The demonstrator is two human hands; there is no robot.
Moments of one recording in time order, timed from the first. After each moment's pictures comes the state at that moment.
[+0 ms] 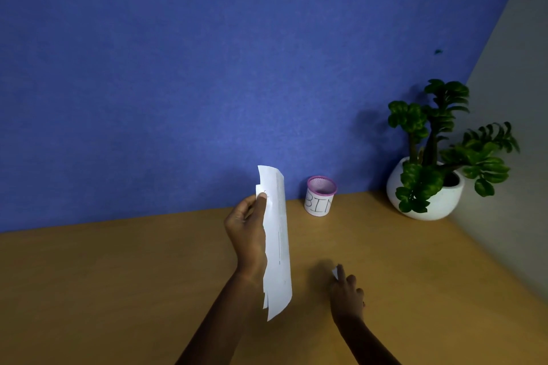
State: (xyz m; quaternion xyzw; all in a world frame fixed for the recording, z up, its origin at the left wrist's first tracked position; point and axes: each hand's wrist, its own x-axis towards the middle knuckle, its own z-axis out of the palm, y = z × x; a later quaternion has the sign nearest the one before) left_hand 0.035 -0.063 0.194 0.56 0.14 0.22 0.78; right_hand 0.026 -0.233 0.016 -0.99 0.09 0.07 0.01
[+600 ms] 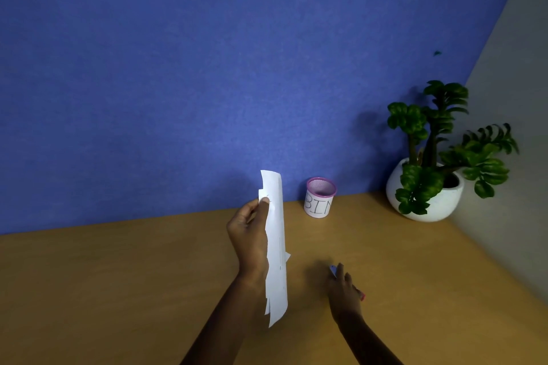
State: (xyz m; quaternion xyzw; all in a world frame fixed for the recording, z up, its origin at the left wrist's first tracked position) left_hand 0.030 -0.066 0.197 0.56 0.15 0.20 0.79; right_hand 0.036 -0.233 0.021 -0.99 0.07 0.08 0.04
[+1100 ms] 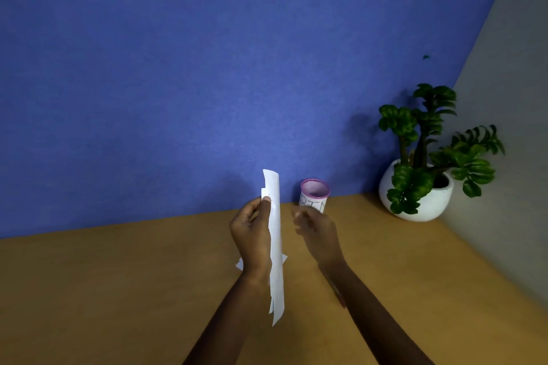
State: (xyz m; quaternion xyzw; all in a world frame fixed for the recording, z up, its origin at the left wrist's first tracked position) left_hand 0.029 -0.077 0.201 0.57 0.14 0.20 0.79; right_hand 0.051 -0.179 0.167 -0.86 0.00 -0.13 0.49
